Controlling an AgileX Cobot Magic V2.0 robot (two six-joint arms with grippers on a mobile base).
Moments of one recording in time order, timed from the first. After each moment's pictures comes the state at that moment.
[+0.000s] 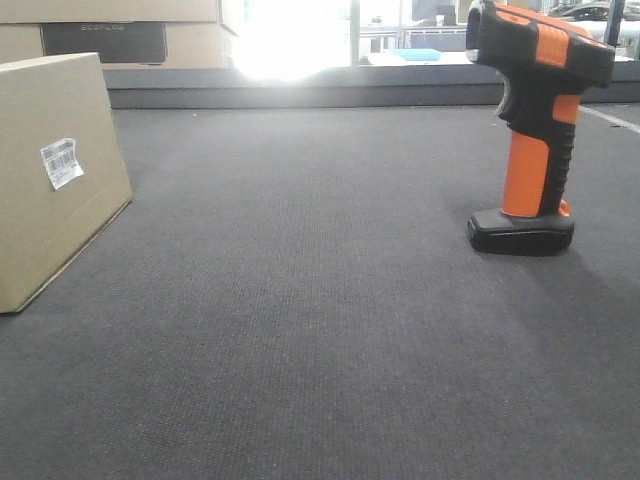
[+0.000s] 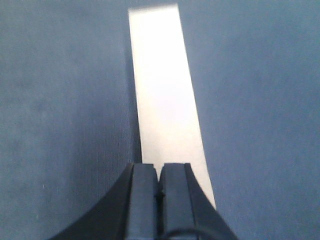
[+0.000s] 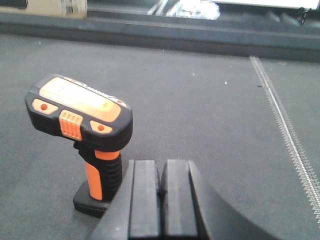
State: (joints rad) left arm -0.10 1.10 -1.17 0.06 0.86 -0.03; right arm -0.02 0.54 -0.44 0.26 0.18 -0.25
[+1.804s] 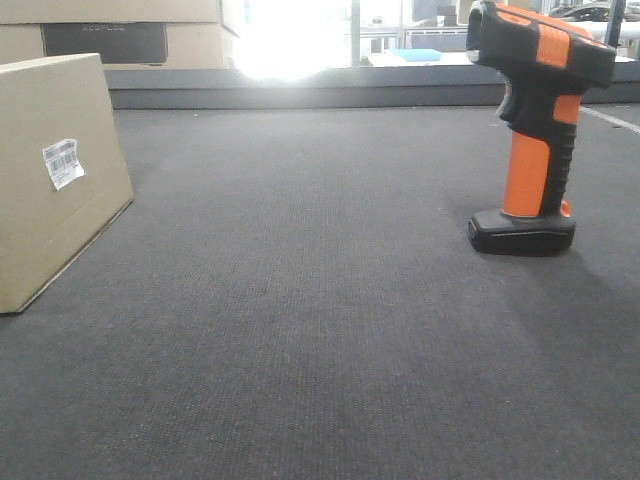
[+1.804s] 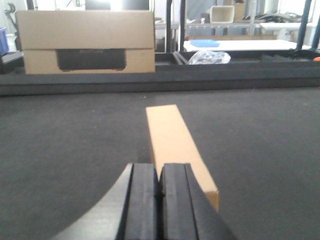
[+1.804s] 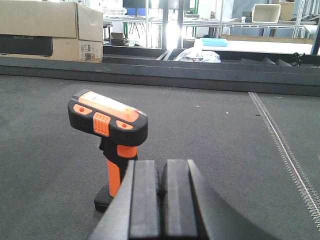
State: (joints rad) left arm -0.08 0.27 -0.34 0.07 0.18 -0.03; right arm -0.02 0.12 -0.31 0.29 0.31 -0.25
